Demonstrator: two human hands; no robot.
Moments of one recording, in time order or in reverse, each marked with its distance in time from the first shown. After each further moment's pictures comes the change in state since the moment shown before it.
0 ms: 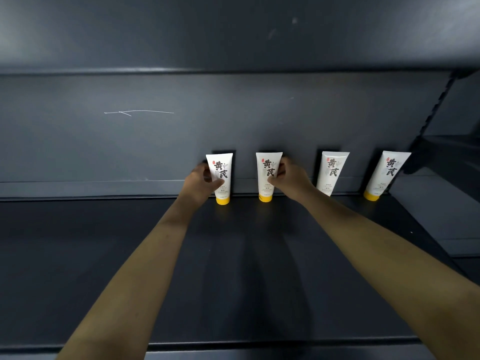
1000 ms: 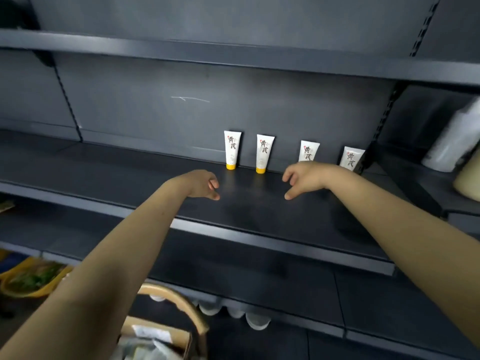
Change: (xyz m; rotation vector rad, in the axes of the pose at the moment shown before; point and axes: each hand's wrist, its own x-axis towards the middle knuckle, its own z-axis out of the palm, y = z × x) left_hand -0.249 0.091 -0.026 0.623 -0.314 -0.141; right_hand -0.216 -0.045 -0.157 -0.688 -0.560 -0.192
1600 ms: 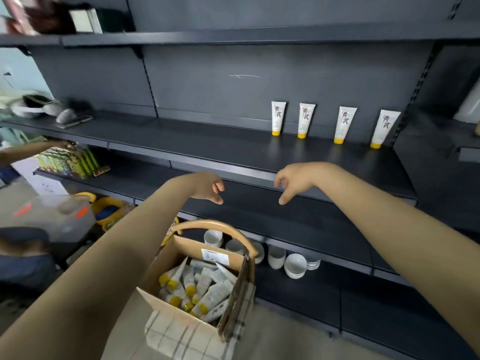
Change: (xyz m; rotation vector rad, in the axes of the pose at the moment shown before) left_hand -0.264 -0.037 0.043 0.101 -0.094 -0.131; right_hand -0.151 -0.134 0.093 -0.123 -0.192 -0.245
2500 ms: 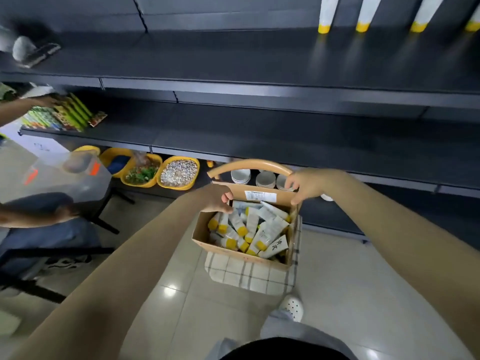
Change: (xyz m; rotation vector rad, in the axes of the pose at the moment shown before) left_hand 0.018 -0.216 0.123 -0.049 -0.365 0.000; right_hand 0.123 -0.144 0.152 0.225 -0.252 0.042
